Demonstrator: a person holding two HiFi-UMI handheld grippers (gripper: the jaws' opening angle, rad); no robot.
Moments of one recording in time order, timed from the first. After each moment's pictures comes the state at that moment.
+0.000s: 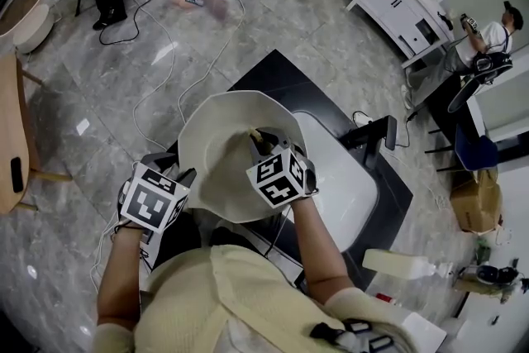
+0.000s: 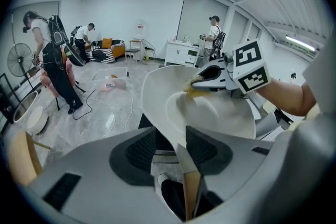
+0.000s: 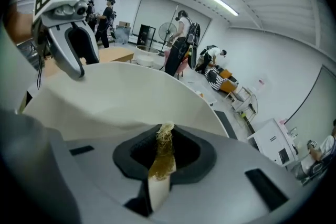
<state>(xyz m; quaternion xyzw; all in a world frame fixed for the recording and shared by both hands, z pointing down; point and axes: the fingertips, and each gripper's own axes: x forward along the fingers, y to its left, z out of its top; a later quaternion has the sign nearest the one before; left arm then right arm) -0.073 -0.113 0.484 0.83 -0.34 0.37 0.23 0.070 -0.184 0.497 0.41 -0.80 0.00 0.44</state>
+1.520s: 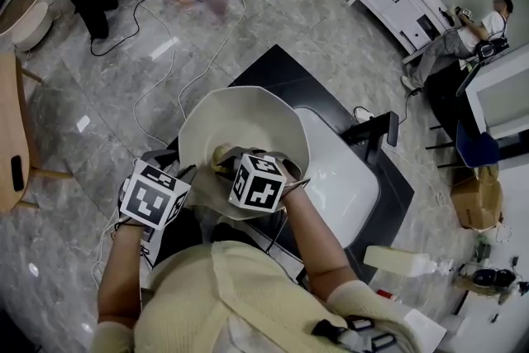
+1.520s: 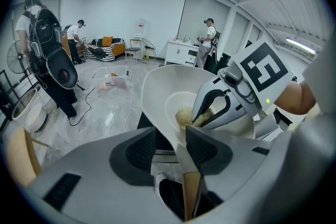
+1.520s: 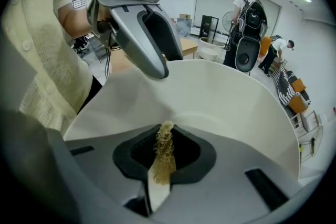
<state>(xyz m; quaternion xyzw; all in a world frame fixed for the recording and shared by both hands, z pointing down) -0.073 -0.113 0.485 0.83 -0.34 0.36 0.24 -0.019 -0.086 0.536 0.05 -0.85 0.02 0.52</state>
